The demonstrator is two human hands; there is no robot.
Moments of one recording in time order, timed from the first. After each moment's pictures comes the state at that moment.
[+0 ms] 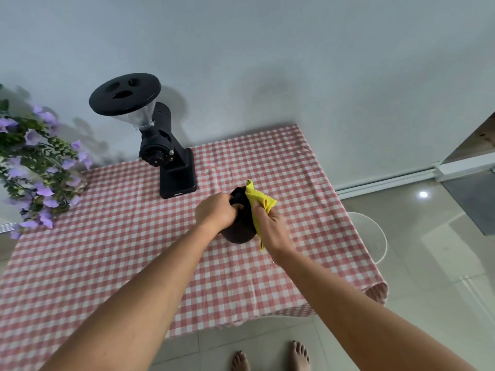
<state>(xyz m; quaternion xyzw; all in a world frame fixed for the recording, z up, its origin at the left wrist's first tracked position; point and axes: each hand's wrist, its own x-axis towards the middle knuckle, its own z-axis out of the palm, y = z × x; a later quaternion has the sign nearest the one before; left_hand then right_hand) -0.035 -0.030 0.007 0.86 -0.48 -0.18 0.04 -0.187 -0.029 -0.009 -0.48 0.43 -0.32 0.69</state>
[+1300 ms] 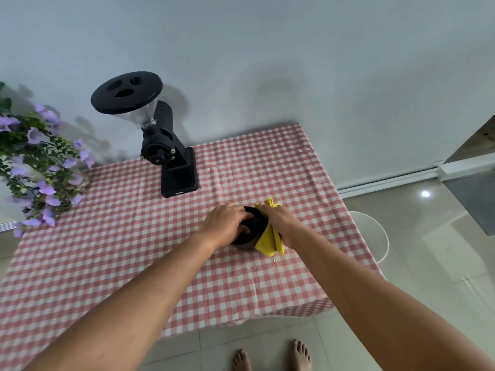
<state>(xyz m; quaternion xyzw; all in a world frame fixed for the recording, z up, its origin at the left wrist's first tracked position) -0.033 -0.005 -0.022 0.69 -0.71 -0.12 0.00 -0.192 -0.074 -0.021 -0.44 0.55 -0.12 0.70</state>
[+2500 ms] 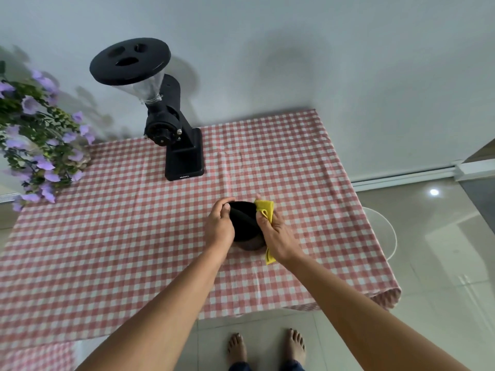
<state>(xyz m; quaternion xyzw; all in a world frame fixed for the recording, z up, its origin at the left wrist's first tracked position) -0.048 0.014 -0.065 0.80 -0.22 -0.31 0.46 -0.192 -0.027 -0.054 -0.64 0.42 -0.18 0.61</state>
